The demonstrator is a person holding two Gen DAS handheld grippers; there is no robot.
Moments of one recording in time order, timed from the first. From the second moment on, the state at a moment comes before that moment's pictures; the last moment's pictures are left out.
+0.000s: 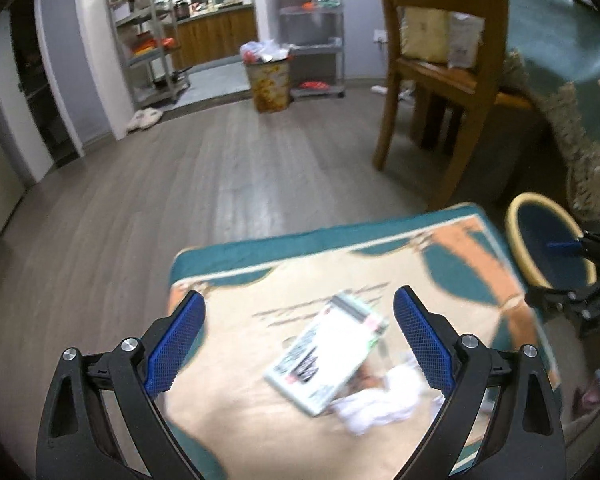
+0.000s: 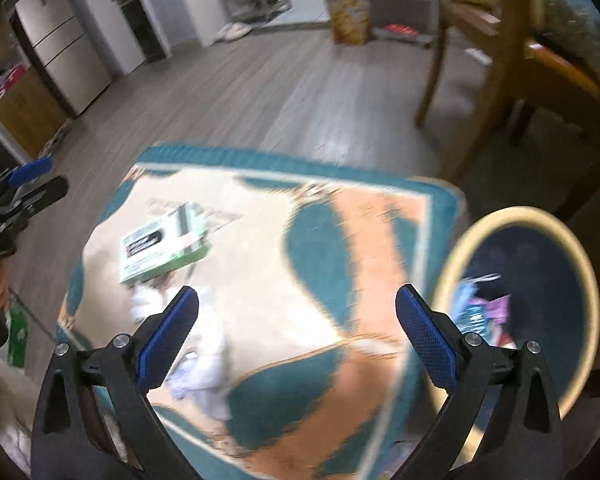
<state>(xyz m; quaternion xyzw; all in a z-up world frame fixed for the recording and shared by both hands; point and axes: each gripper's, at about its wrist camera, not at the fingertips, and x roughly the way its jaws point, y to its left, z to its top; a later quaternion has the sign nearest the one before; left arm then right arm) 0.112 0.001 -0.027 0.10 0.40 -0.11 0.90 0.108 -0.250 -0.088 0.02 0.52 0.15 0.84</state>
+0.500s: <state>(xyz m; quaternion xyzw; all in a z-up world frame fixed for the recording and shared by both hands) 0.105 0.009 -0.070 0.11 0.44 -0.13 0.88 0.094 -0.193 -0.152 -0.01 0.62 0.22 0.75</state>
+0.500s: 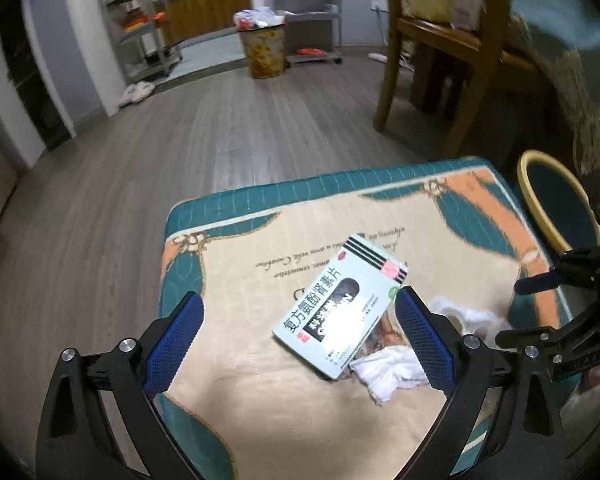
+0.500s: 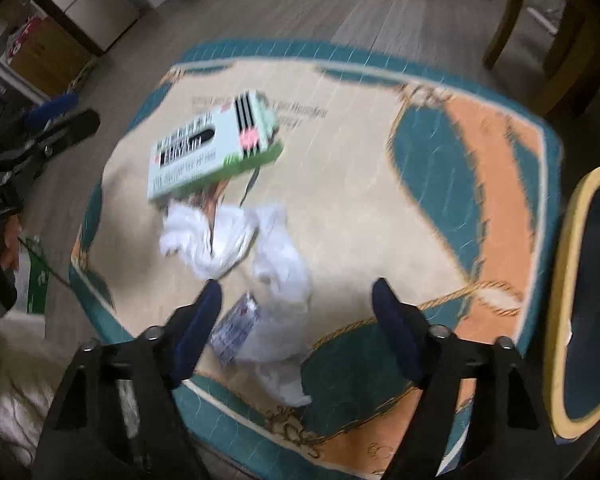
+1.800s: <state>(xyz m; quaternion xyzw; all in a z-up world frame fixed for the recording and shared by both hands) 0.080 -0.077 -0.164 0.22 0.58 -0.23 0.75 0.115 -0.254 -0.119 0.03 0.58 0.19 0.79</state>
